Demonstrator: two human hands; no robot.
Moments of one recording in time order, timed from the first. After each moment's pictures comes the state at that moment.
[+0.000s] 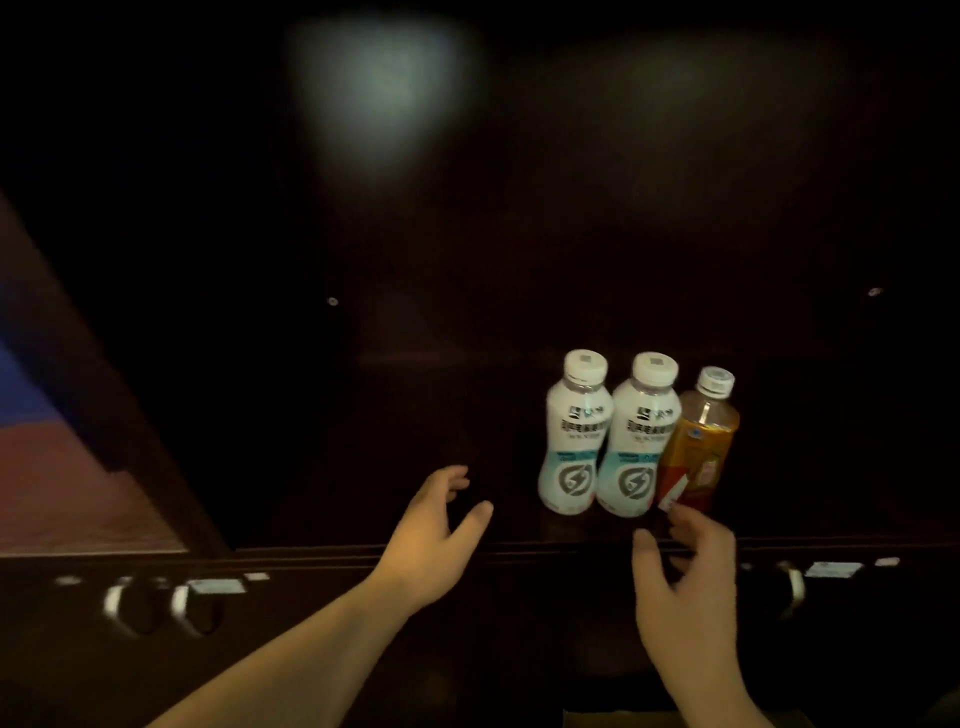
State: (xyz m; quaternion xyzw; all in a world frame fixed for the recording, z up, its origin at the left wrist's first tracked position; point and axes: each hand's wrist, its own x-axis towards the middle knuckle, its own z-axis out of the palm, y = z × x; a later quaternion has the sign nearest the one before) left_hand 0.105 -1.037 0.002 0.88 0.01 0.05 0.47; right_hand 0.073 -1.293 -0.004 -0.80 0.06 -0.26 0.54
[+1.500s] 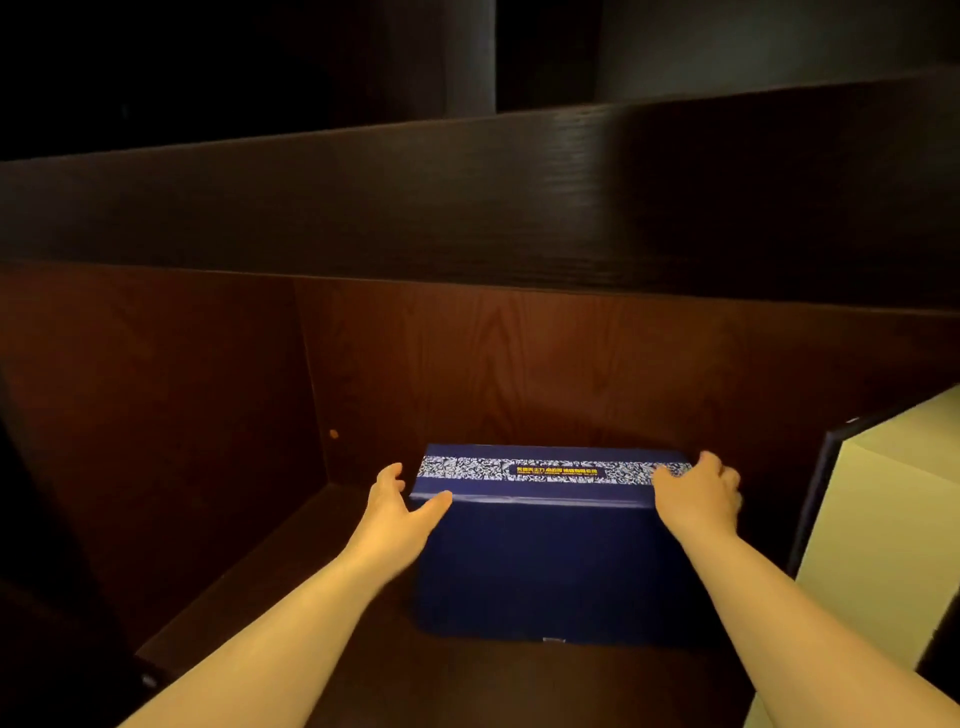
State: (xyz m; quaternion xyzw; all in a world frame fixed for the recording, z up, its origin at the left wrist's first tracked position) left_hand 0.100 -0.150 0.171 0.80 0.28 0.21 0.49; right_hand 0.280 -0.432 0.198 -0.91 0.05 -0.11 0.40
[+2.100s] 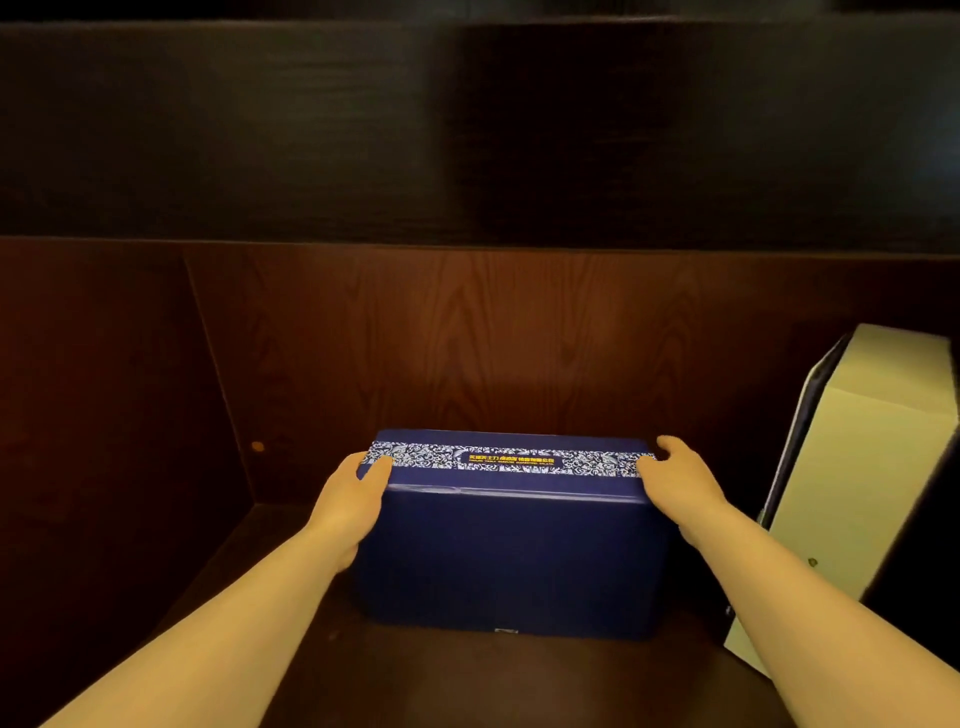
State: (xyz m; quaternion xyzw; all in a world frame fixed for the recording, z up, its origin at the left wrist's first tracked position) left_hand 0.155 -0.068 0.161 0.76 0.23 0.17 0.58; right_hand 0.250 -0.422 0.186 -0.91 0.08 -0.08 0.41
